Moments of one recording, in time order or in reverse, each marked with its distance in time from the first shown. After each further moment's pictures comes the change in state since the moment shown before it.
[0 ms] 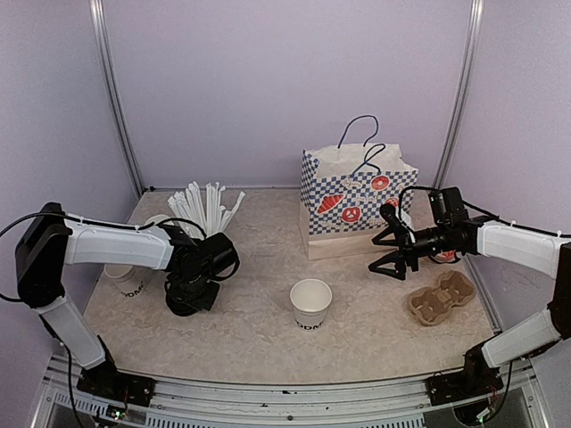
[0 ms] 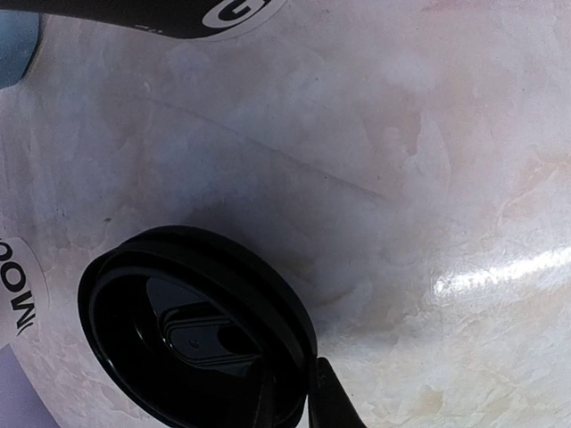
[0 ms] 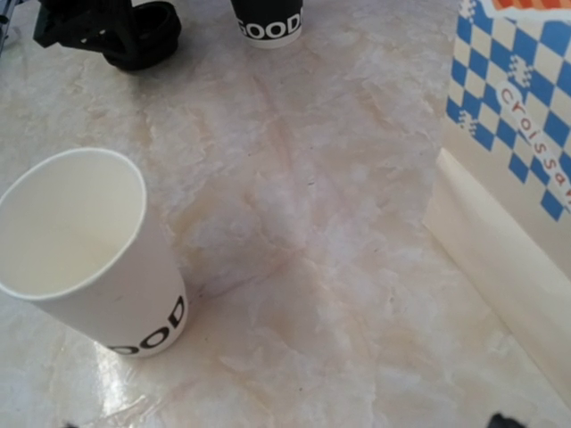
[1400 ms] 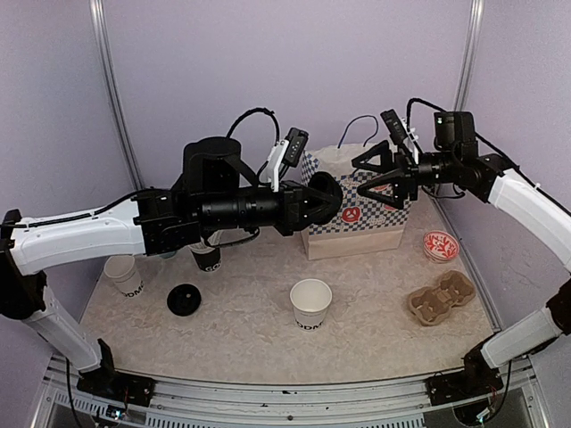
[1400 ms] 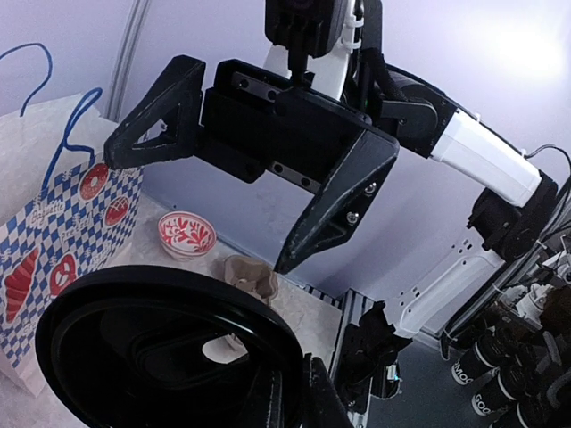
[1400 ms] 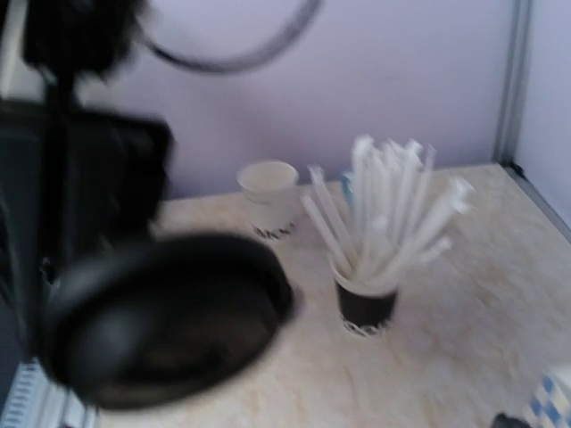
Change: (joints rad) left arm -0.262 -0.127 0.385 0.864 0.536 0.161; right arm 0.138 0.026 0.539 -0.078 -0.187 0.291
